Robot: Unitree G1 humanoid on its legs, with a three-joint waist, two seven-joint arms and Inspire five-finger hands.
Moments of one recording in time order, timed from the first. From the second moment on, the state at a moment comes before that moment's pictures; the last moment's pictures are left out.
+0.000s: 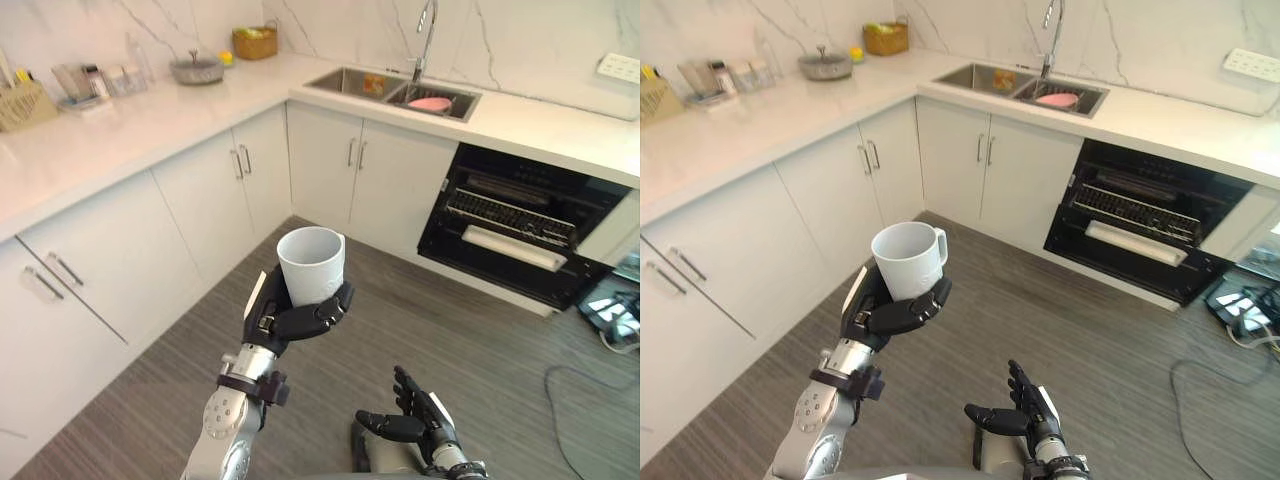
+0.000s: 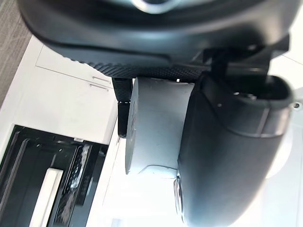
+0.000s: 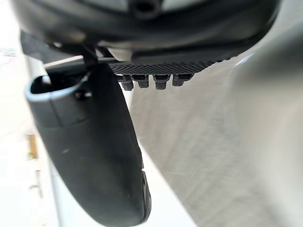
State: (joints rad) left arm 0.27 0.14 -0.33 -0.16 -0.36 -0.29 -0.08; right arm 0.40 -0.10 0.05 0.40 0.13 -0.21 0.19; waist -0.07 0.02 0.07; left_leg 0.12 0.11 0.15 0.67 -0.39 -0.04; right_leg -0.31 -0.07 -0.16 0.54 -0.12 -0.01
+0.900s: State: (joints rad) left arm 0.21 0.18 -0.40 -0.17 -0.31 -0.32 -0.11; right arm 0.23 -0.12 0.13 0.55 0.13 -0.23 0.15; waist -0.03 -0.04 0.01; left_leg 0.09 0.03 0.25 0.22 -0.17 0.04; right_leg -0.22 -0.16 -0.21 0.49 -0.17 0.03
